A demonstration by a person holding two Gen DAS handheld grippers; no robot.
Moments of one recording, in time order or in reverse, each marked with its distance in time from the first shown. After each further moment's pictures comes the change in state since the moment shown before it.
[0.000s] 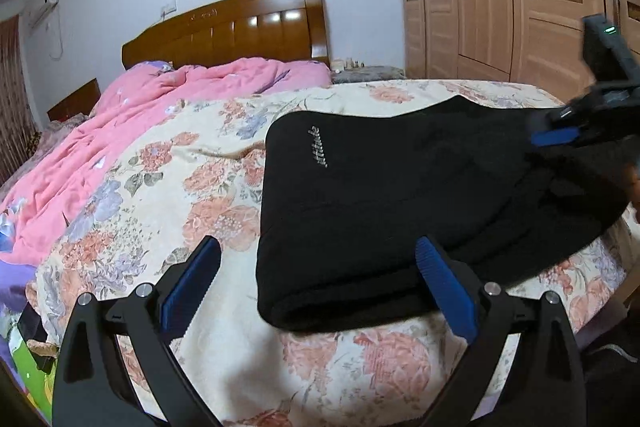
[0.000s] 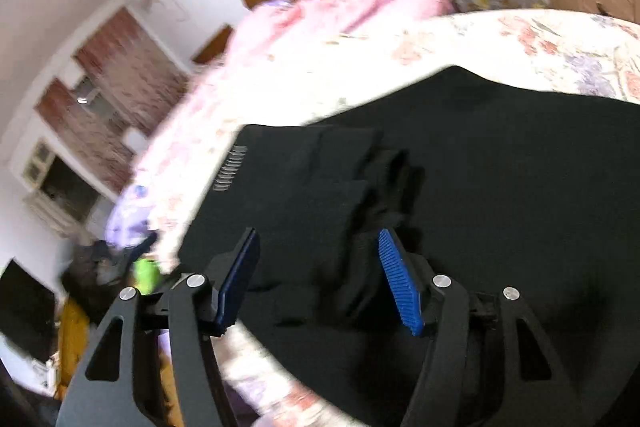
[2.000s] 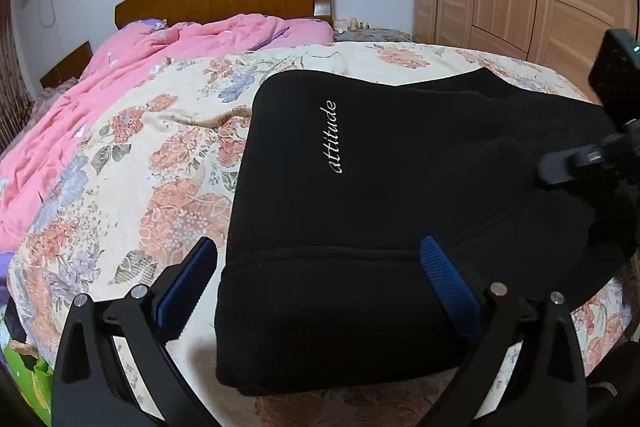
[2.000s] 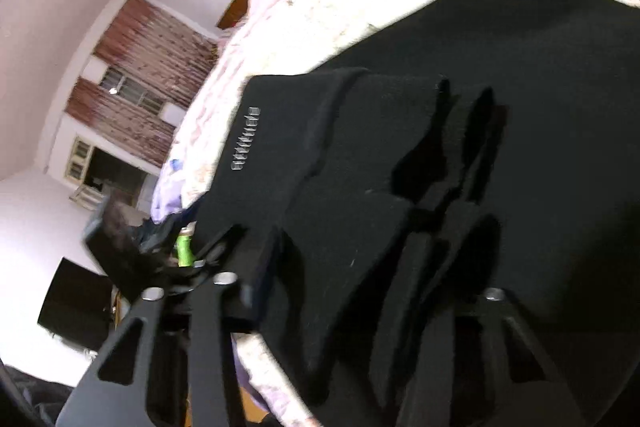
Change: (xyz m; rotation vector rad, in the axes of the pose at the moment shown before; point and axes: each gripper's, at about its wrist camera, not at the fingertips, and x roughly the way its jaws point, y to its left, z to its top) left arm 0.067 -0.001 0.016 -0.049 0.168 -0.023; right arm 0.081 -0.032 0.001 0.129 0.201 0.157
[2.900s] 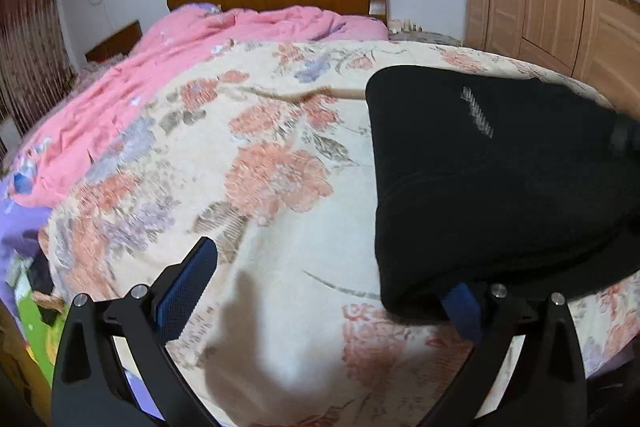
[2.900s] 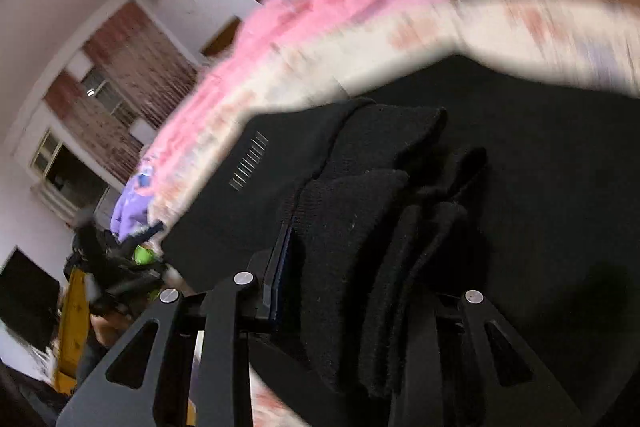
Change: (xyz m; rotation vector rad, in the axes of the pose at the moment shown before) left arm -0.023 0.037 -0.025 -0.111 0.025 0.151; right arm -0.050 -0.007 -0.023 -0.092 -0.161 -0.159
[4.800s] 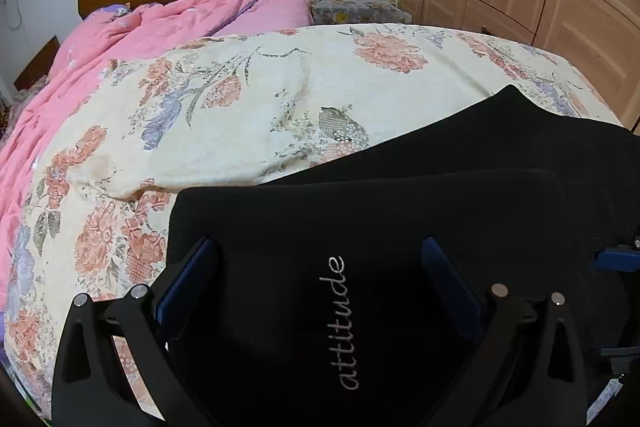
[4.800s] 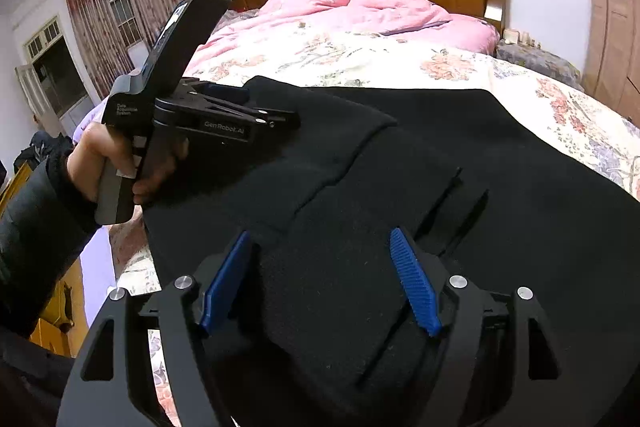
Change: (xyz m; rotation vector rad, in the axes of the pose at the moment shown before) left arm 0.094 -0.108 0.113 0.171 0.127 -0.179; right arm 0.011 0.031 0.004 -0.415 -0.005 -0.150
